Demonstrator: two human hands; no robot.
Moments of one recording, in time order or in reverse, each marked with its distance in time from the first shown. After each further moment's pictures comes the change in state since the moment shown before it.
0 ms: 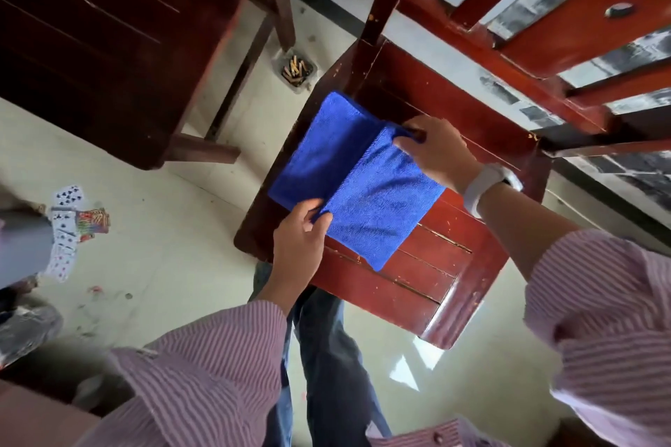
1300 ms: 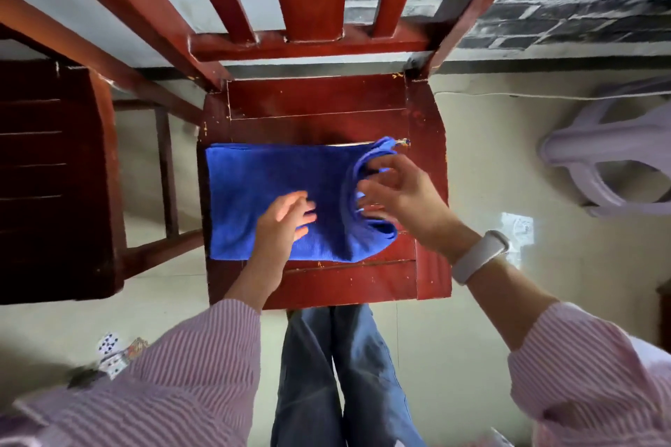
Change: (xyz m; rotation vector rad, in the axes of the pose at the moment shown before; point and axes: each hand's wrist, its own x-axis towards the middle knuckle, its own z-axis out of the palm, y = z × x) left_hand -0.001 0.065 0.051 0.002 -0.449 -0.032; right_hand -0.140 0.060 -0.006 1.112 0.206 0.285
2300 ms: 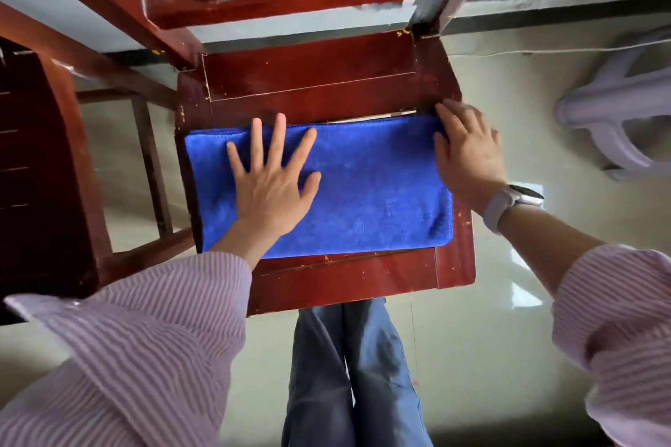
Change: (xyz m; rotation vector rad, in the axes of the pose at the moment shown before) left_hand 0.077 -0.015 -0.020 1.555 0.088 0.641; right_hand 0.060 0.064 -0.059 -1.088 0.447 -0.282
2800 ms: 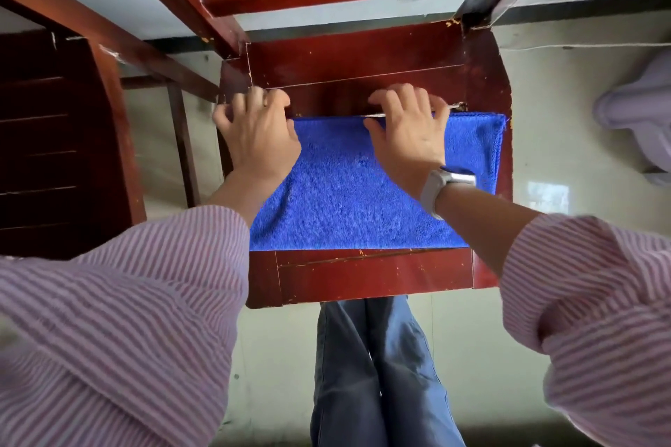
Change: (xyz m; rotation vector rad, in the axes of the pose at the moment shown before) left_hand 0.032 -0.047 -0.041 -0.064 0.210 -0.235; right_hand 0.017 -0.117 0.030 0.051 0.076 -0.148
